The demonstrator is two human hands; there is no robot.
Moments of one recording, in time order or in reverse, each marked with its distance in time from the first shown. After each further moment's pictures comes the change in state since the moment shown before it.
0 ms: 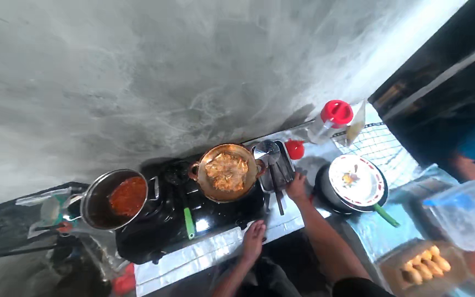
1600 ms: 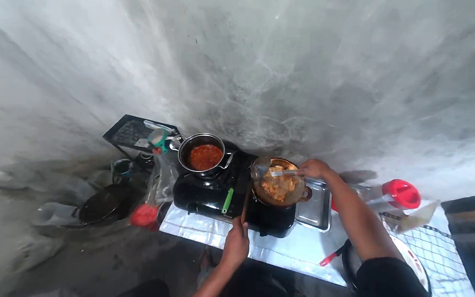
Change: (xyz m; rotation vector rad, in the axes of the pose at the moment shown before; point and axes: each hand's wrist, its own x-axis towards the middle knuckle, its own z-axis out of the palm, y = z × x) left_hand -0.106 0.048 -0.080 0.163 0.574 -0.013; right_hand 0.017 -0.265 -0.086 -0.682 -0.417 -0.867
